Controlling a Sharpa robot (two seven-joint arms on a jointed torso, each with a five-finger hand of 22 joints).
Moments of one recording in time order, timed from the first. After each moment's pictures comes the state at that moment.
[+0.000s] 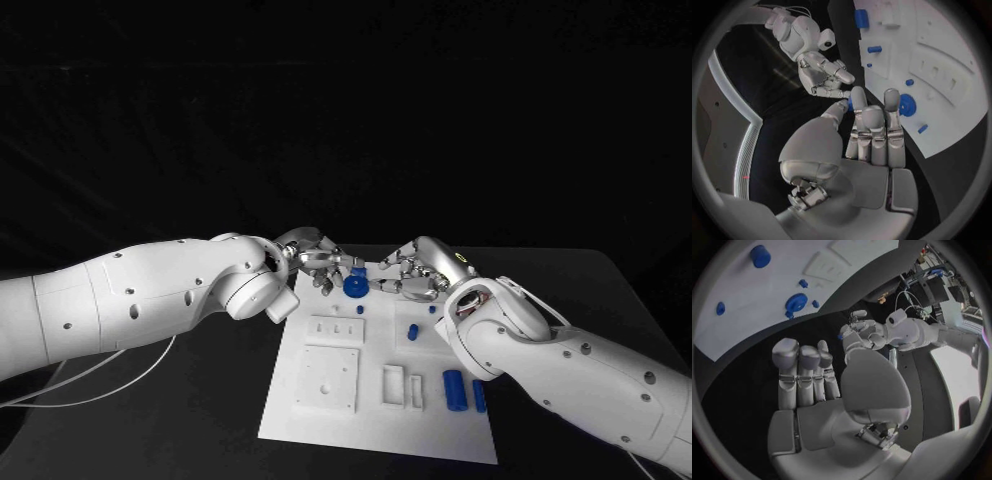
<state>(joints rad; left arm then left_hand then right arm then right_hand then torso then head) 1.41 -0.72 -0.22 1.45 -0.49 -0.22 -0.12 1.15 0.06 0.21 -0.08 0.44 1.17 0.05 0.06 0.85 1.47 -0.06 0.46 0.26 1.37 -0.13 1.20 0.48 0.02 1.28 -0.15 0.37 1.31 0.90 -0.66 0.30 1.56 -1.56 -0.48 -0.32 1.29 -0.15 0.01 0.06 0.24 1.18 0.06 0.07 0.07 1.23 -0.02 1.04 1.09 1.44 -0.09 0.94 1.02 0.08 1.47 -0.10 0.78 1.31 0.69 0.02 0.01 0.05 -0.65</state>
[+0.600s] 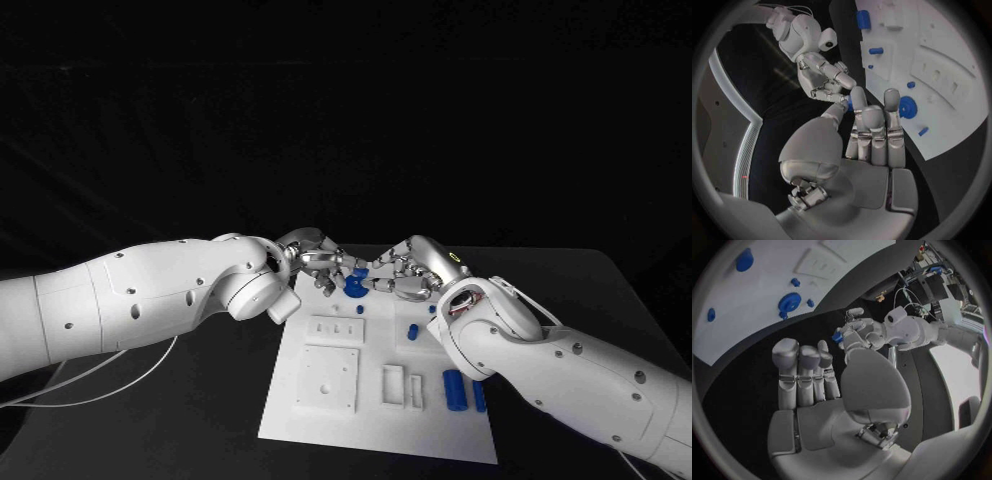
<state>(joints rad) 1.41 -0.71 -0.22 1.45 -0.48 -0.22 -0.12 1.15 0.06 0.21 -0.08 0.45 1.17 0.05 0.07 0.85 1.47 -0.06 0.47 0.26 1.37 -0.13 1.19 0.49 0.02 1.28 -0.15 0.37 1.31 0.90 -0.63 0.30 1.56 -1.56 -0.49 -0.32 1.29 -0.15 0.00 0.07 0.24 1.18 0.07 0.07 0.07 1.23 -0.02 1.04 1.09 1.44 -0.09 0.94 1.02 0.08 1.47 -0.10 0.78 1.31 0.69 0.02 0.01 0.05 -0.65</state>
